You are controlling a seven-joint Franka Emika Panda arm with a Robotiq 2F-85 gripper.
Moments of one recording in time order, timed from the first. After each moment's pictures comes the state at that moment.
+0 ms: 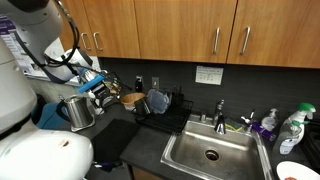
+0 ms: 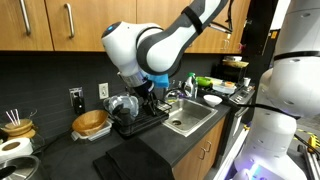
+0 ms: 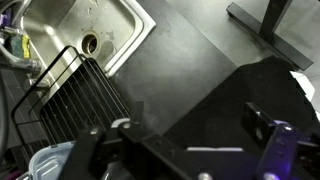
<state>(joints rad) 0.25 0.00 0.36 -2.35 -0.51 1.96 0.18</state>
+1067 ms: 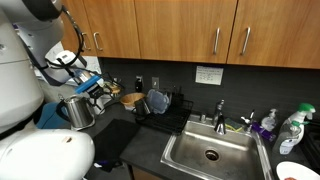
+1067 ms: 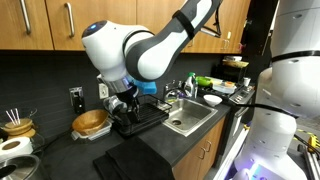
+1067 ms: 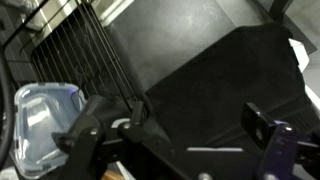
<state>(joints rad) 0.33 0.11 0.36 -2.27 -0.59 2.06 0.17</state>
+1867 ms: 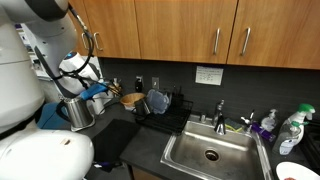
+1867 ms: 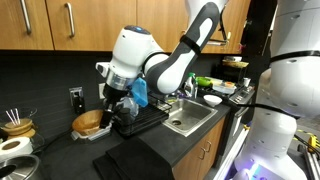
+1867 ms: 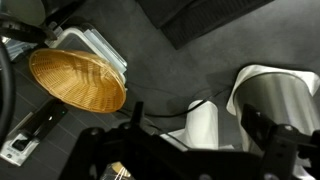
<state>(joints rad) 0.28 0.11 0.27 -2.43 -0.65 2.95 0.23</state>
